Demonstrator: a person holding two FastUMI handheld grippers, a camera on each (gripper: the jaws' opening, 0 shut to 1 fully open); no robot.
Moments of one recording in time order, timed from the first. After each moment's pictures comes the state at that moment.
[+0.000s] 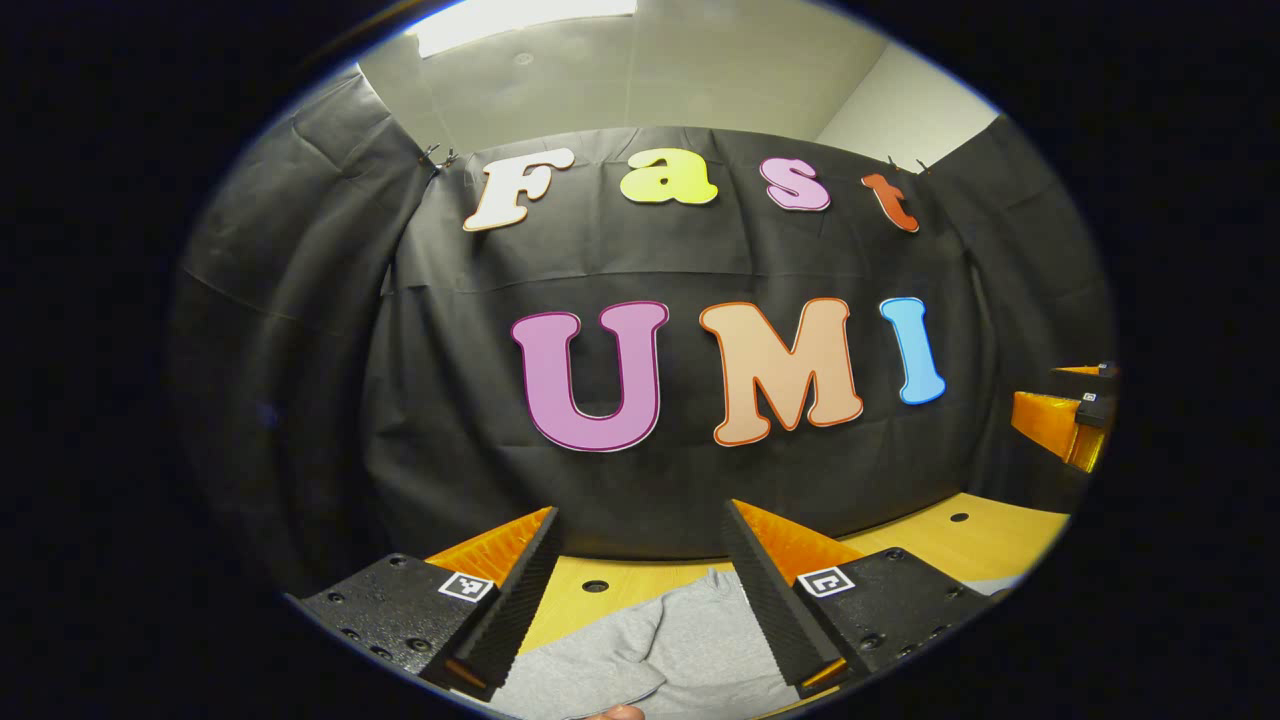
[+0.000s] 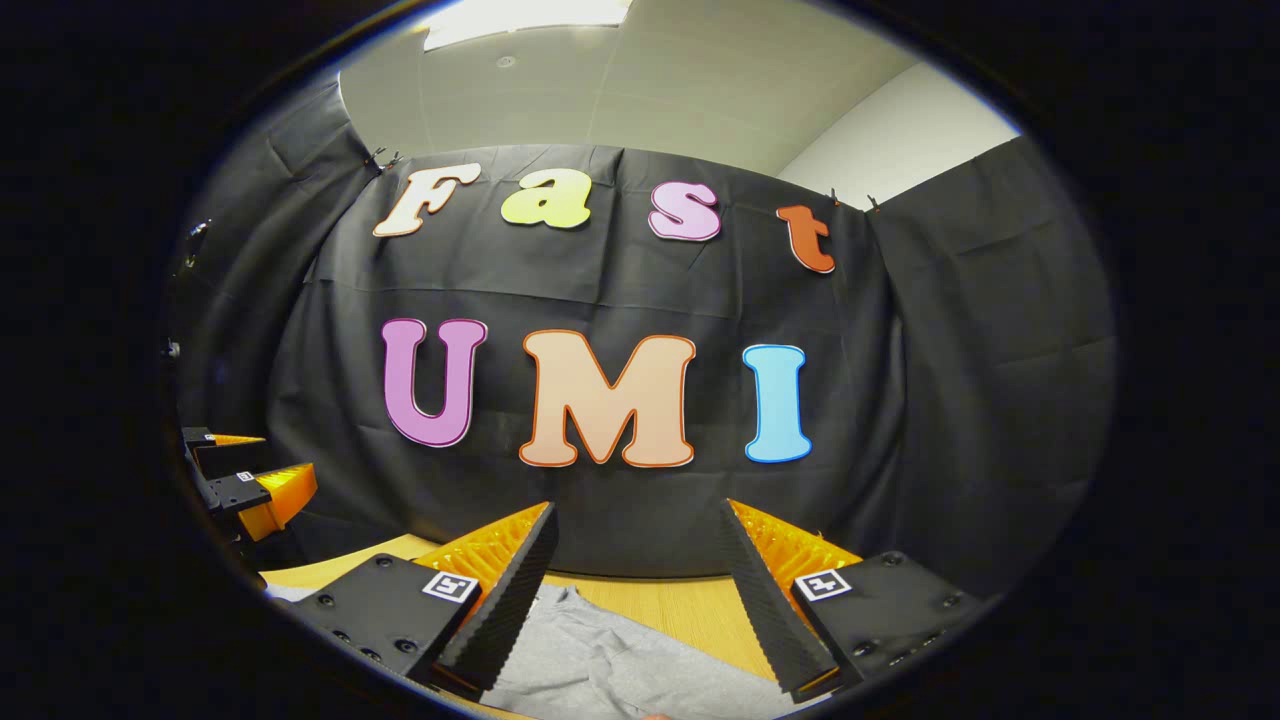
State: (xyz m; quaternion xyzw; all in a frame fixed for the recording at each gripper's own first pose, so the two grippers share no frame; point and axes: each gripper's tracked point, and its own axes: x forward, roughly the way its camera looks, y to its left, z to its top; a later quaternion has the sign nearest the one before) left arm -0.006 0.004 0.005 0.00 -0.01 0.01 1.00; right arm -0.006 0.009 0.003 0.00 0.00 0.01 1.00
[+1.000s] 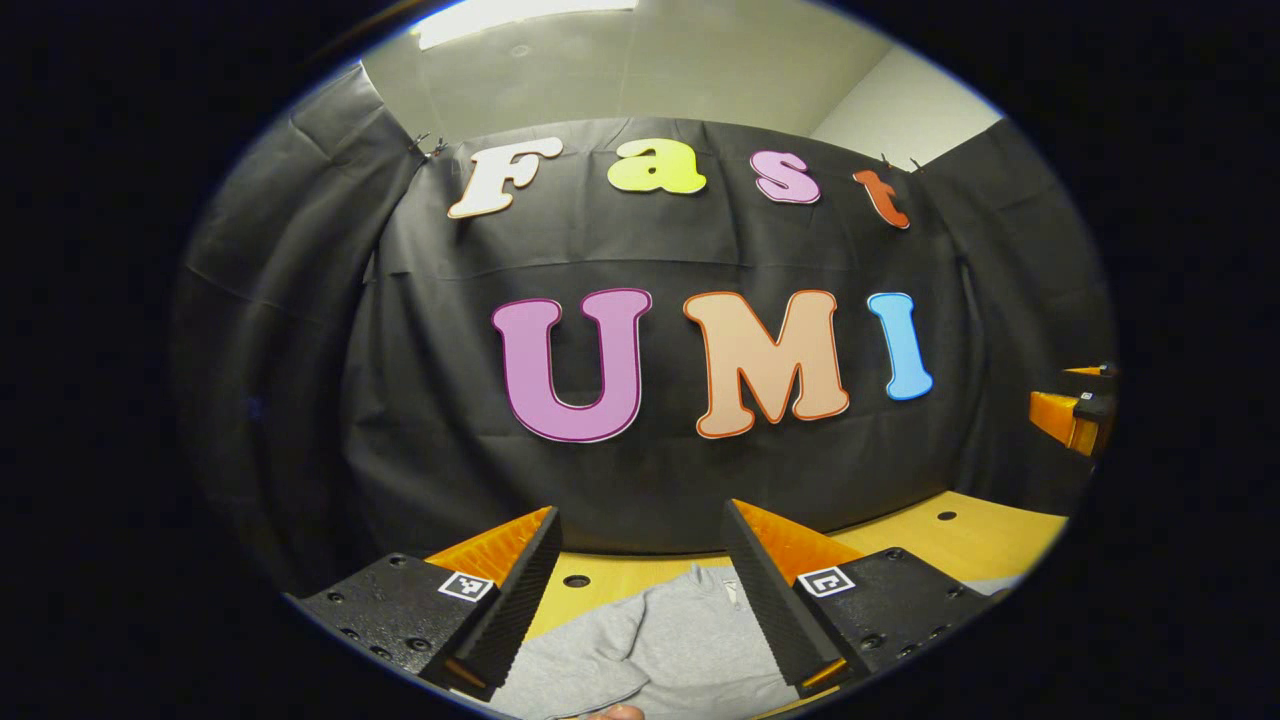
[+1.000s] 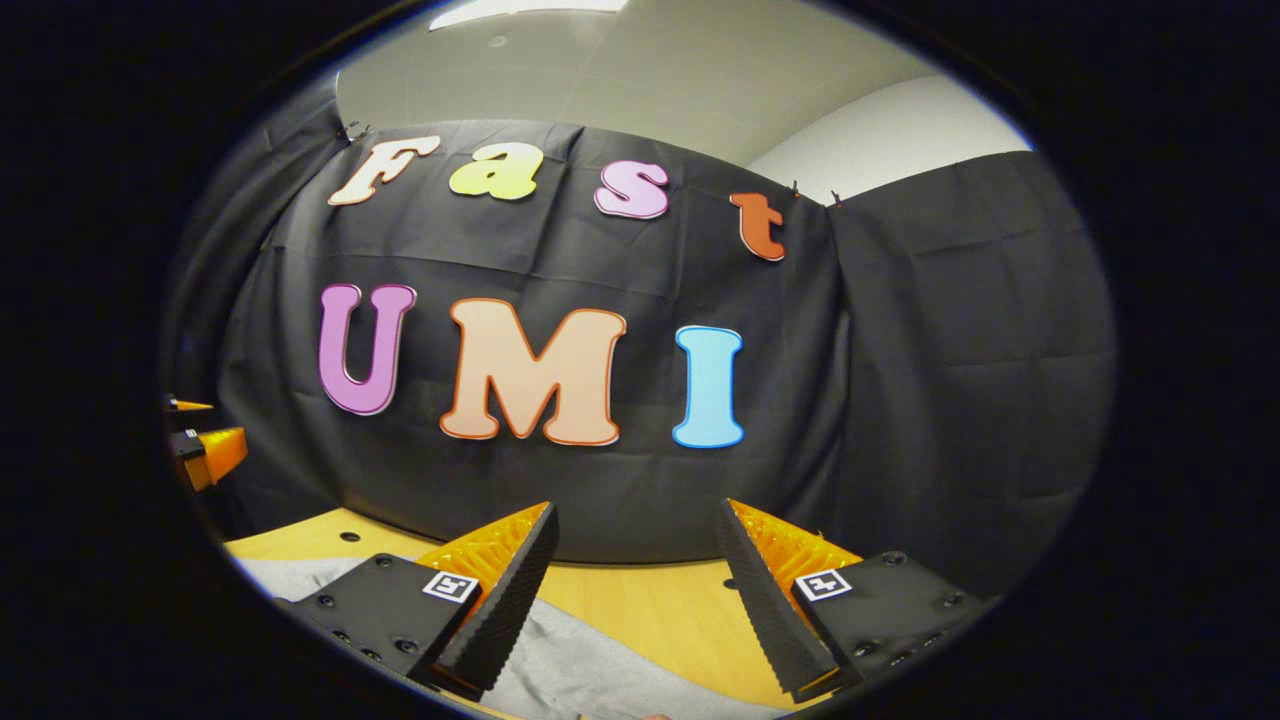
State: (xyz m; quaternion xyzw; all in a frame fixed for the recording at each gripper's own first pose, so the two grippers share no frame) left arm 0.004 -0.014 -0.008 -0.01 0.01 -0.02 1.00; right arm 0.008 -0.092 -0.026 -0.04 0.02 -0.07 1.00
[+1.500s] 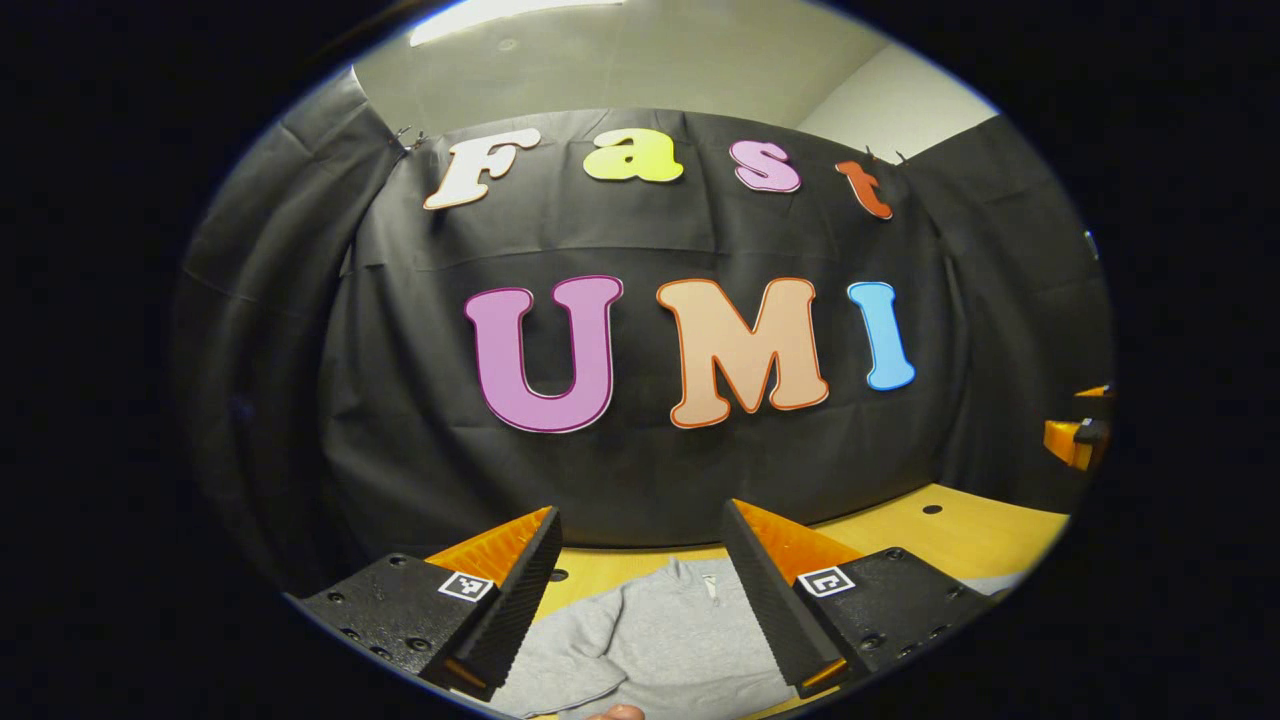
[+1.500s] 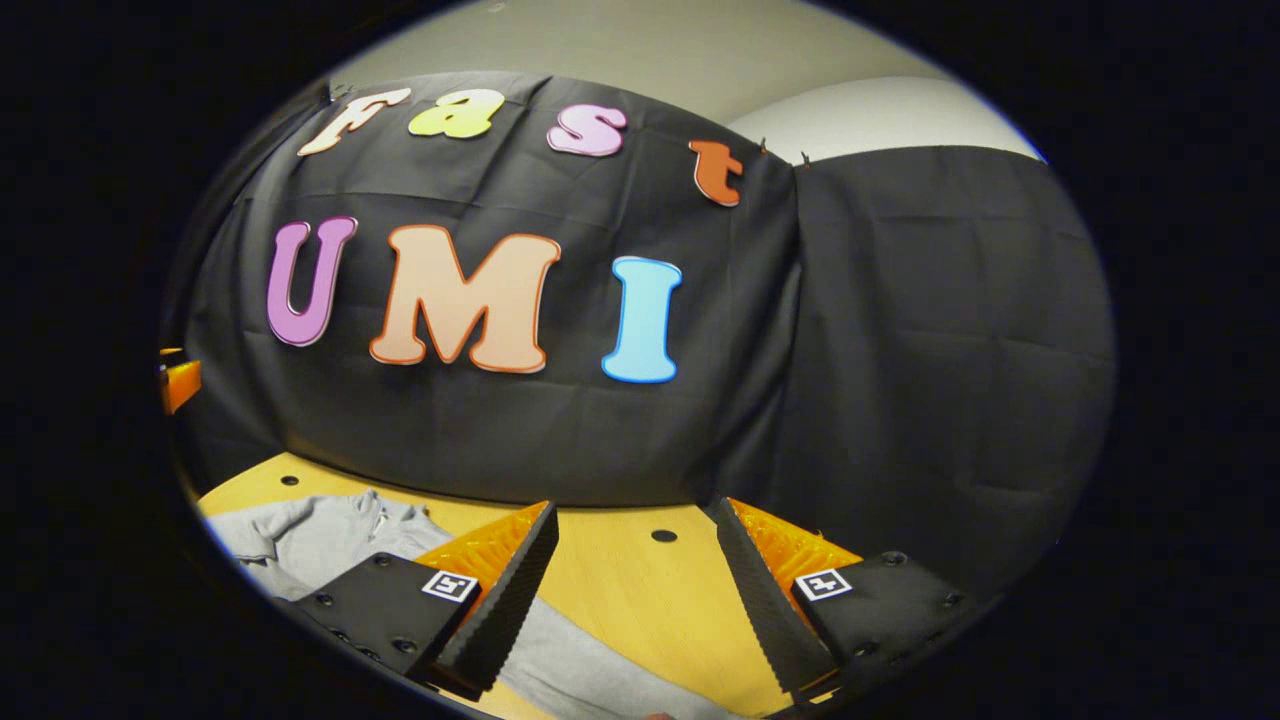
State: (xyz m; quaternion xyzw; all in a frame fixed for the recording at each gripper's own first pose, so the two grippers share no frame) left arm 0.011 -0.045 -0.018 -0.01 0.02 -0.05 1.00; right arm -0.013 -0.185 -0.097 -0.05 0.12 -0.13 0.98
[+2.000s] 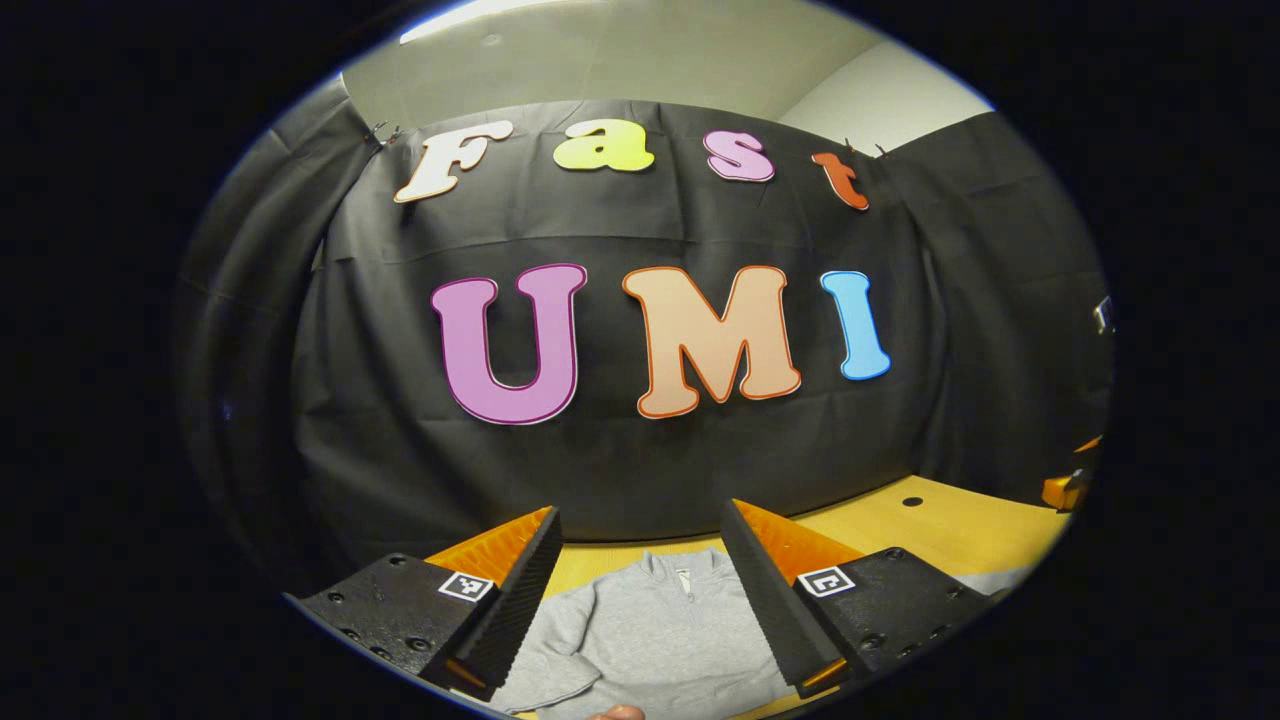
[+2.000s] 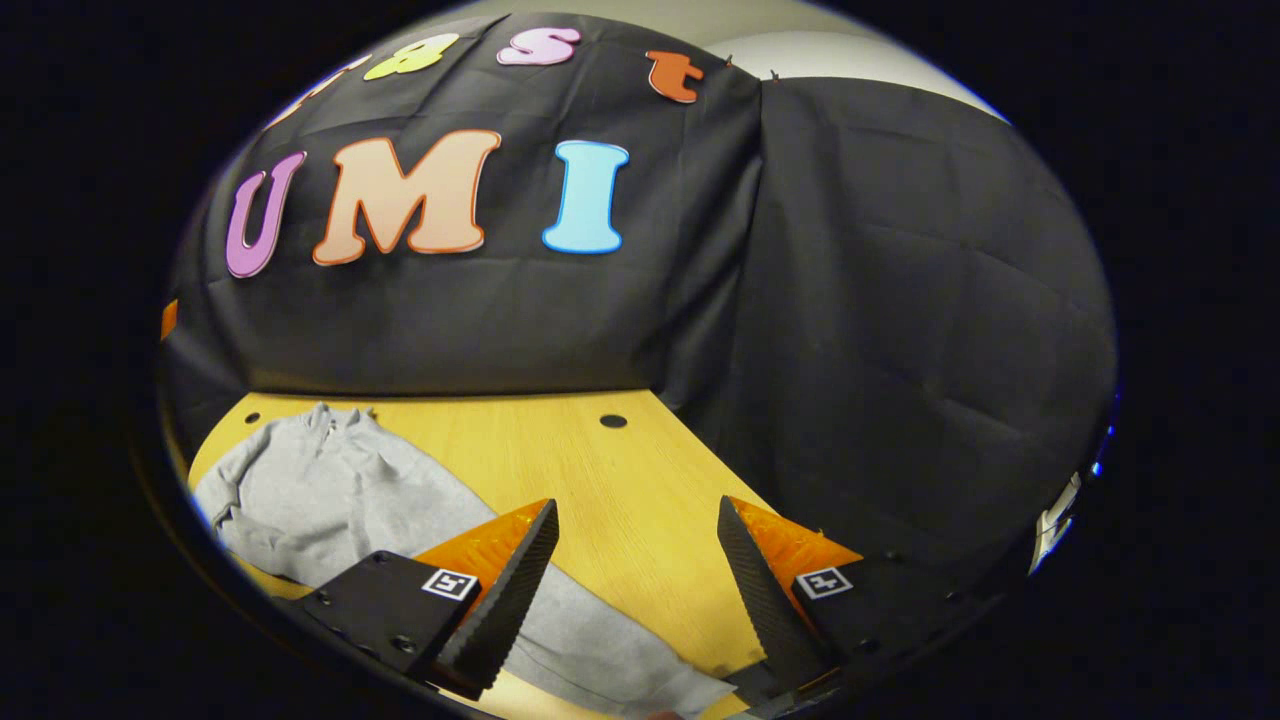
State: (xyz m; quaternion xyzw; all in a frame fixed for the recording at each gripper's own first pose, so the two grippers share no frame) left arm 0.015 -0.074 -0.029 0.00 0.03 -0.08 1.00; right arm -0.071 -0.257 -0.201 -0.04 0.27 -0.19 0.94
